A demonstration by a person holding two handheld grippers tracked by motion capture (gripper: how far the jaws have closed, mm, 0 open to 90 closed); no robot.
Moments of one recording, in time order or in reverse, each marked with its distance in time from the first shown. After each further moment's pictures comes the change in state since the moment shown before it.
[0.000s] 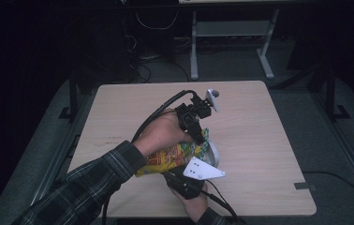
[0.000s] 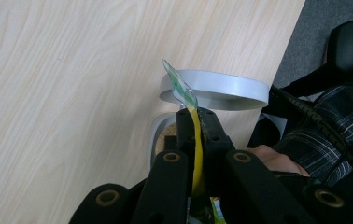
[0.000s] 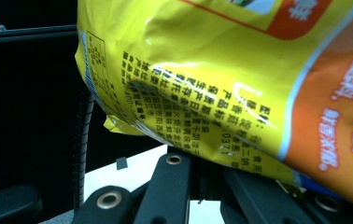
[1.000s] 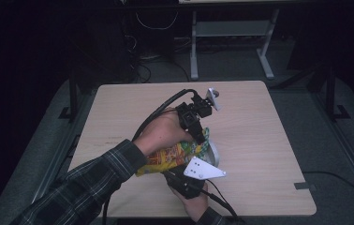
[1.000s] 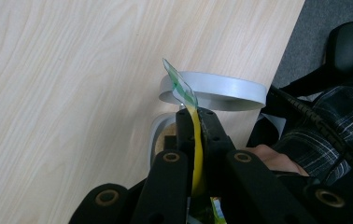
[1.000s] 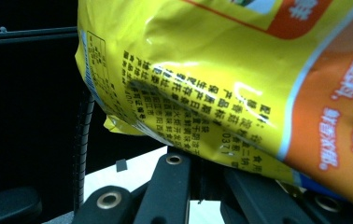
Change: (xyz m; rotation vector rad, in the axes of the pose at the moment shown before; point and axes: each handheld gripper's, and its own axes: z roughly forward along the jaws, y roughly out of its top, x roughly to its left) left arm -0.001 0.002 -0.002 0.006 0.001 -0.006; right arm 0.000 0.002 -0.001 -0.007 0.002 -0.001
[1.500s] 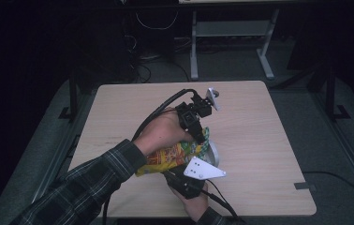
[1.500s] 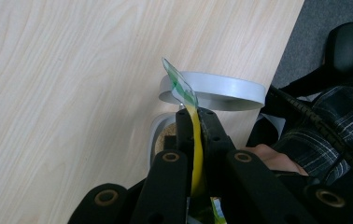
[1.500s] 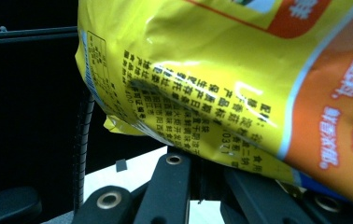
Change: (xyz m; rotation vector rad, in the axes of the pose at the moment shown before) left arm 0.000 0.000 -0.001 -0.004 -0.001 0.002; right arm 0.000 0.000 0.000 0.000 0.000 -0.004
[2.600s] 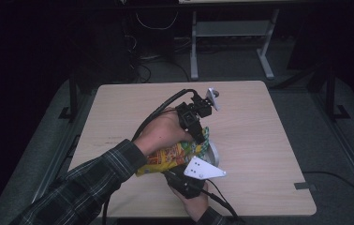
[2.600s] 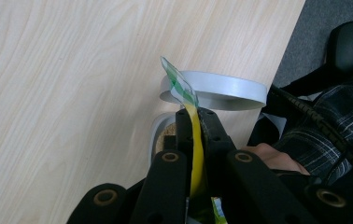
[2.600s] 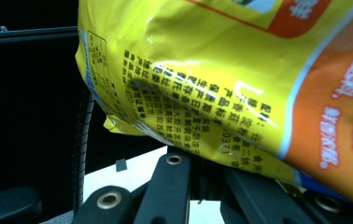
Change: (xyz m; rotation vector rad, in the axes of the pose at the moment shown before) left arm 0.000 0.000 0.000 0.008 0.003 0.004; right arm -0.001 0.000 0.000 0.002 0.001 0.000
